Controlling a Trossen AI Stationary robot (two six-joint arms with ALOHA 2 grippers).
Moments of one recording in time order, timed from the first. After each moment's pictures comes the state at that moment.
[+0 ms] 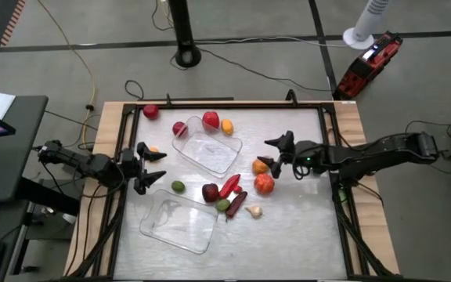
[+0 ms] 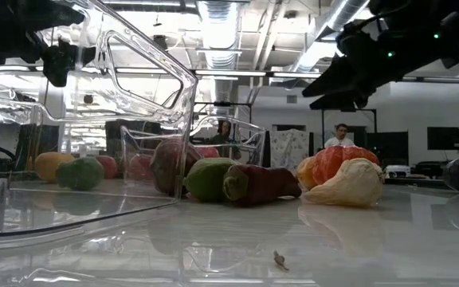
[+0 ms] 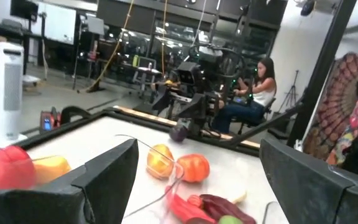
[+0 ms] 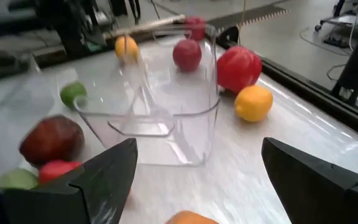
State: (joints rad) left arm -0.34 0.07 0.07 0.16 -0.49 -0.16; right arm -0.05 1.06 0.42 0.29 0.34 0.20
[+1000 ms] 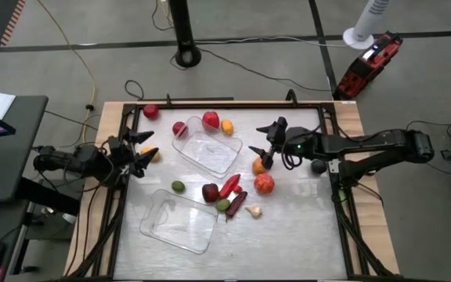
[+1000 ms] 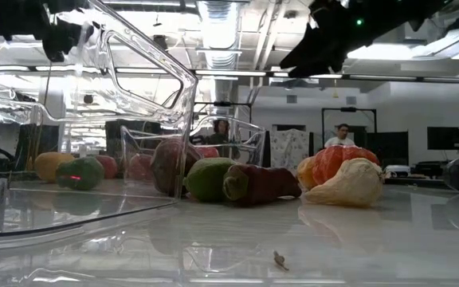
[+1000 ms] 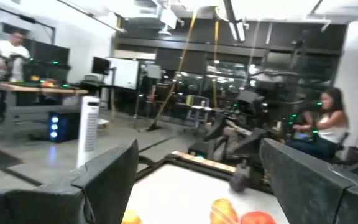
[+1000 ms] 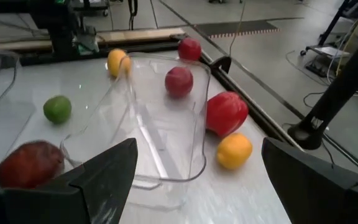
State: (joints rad) left arm -0.20 0.07 0.19 0.19 -0.61 0.00; right arm -0.09 1.15 0.74 0.04 0.34 0.02
